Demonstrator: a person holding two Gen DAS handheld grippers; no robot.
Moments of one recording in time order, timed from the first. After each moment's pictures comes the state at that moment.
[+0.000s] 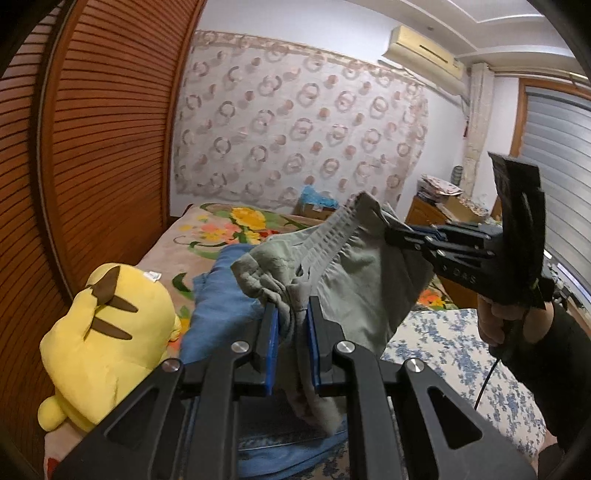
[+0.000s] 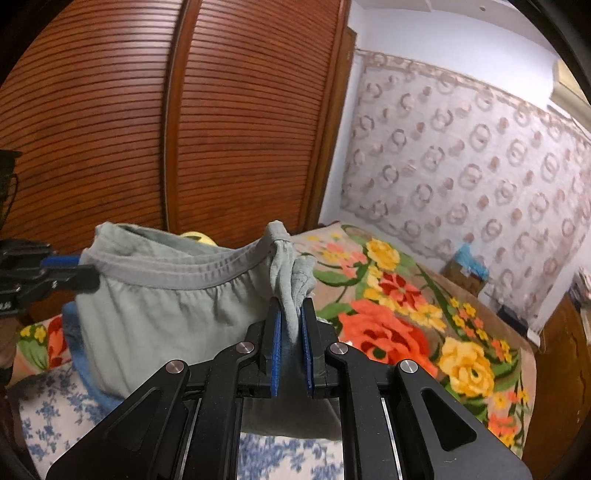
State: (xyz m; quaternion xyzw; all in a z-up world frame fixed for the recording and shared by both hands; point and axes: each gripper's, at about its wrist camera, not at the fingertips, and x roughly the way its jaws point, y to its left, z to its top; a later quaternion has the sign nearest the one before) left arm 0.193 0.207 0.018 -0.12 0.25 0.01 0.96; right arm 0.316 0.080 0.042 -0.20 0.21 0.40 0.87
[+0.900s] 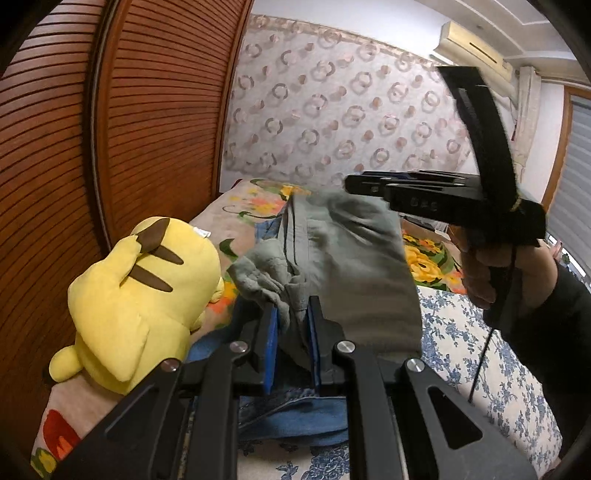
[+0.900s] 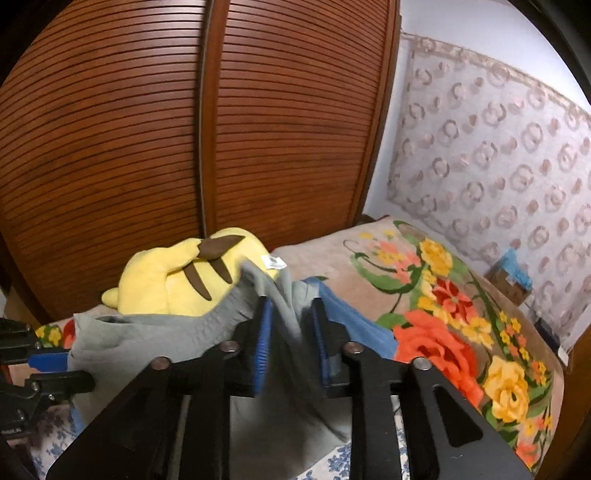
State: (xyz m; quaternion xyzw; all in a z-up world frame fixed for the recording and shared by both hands) left arm 0.168 0.219 -0.029 -0.15 0.28 0.10 0.94; right arm 0.338 0.193 0.013 -0.22 0.24 0.46 0.83
